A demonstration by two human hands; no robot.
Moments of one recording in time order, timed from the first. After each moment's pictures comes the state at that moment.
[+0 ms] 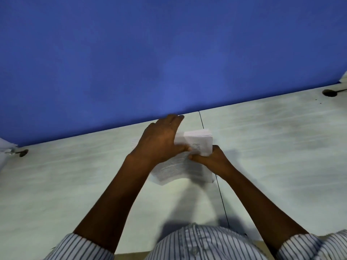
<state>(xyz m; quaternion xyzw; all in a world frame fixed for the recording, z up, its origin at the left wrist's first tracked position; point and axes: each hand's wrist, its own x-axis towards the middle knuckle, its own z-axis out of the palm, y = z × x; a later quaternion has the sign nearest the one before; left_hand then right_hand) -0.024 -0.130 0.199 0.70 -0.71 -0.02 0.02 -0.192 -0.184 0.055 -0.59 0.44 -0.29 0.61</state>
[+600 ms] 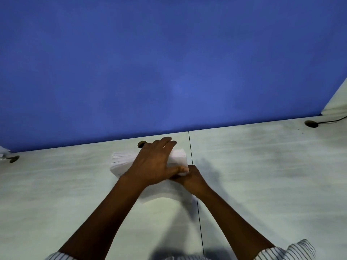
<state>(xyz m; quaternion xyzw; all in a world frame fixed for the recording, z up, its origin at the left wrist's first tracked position) -0.071 -0.139 0.187 0.72 -0.69 -0.04 0.00 -0.190 -0.199 0.052 -0.65 0.45 -0.19 0.58</state>
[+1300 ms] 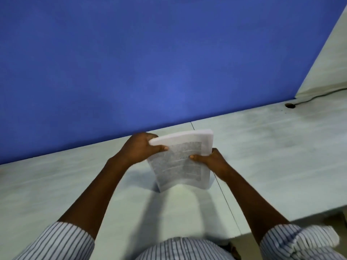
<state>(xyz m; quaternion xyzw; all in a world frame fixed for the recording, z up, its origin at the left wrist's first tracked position) 0.079 -0.095 0.183 0.70 -0.64 -0.22 0.20 -0.174 -0.152 0.063 -0.52 0.49 -0.33 0.61</state>
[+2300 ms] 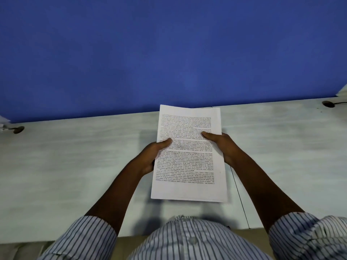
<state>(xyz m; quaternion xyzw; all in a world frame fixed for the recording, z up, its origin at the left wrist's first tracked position) 0.107 -0.054 0.092 0.55 -0.21 -0.67 0.44 -0.127 -0.164 0.078 -0.38 0.42 -0.30 0.76</state>
